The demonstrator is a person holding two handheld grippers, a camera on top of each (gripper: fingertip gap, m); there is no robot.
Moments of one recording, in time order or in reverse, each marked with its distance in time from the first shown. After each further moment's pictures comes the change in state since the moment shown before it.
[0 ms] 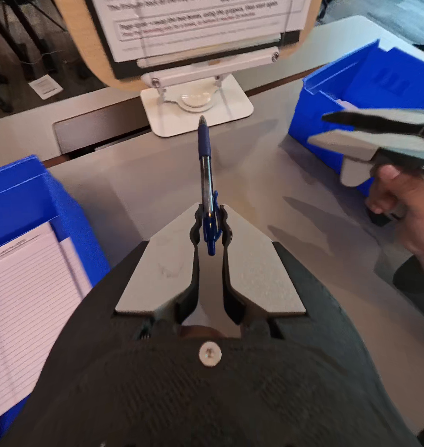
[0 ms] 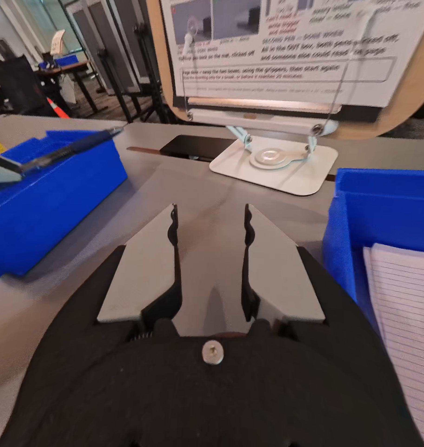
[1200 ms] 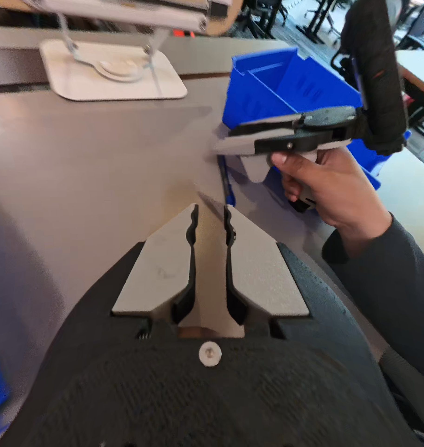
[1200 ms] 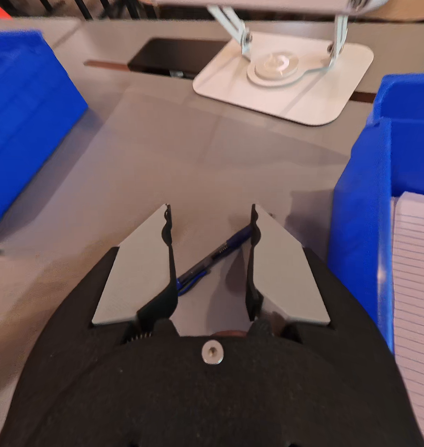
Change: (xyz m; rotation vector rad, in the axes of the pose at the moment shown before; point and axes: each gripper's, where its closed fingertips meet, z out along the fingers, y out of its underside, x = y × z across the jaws) left arm 0.081 0.046 0.015 0.065 0.218 -0.153; right arm 0.017 0.070 0.020 -0.362 0.013 0.018
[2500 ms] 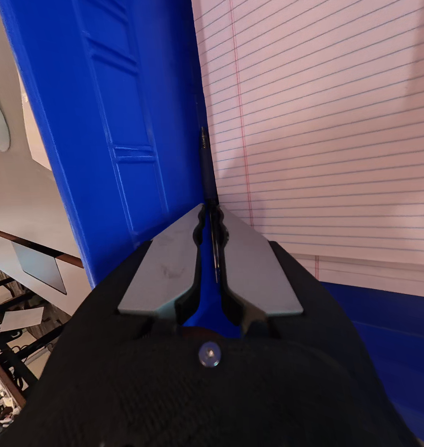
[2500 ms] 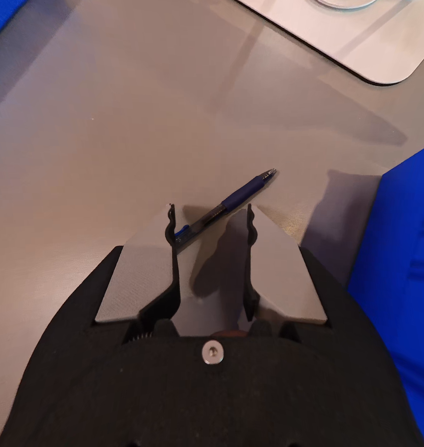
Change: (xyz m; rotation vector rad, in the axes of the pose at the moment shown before) left arm -0.352 0.099 -0.165 -0.811 -0.953 0.028; right arm -0.014 0.039 0.022 -0.215 -0.006 -0.172
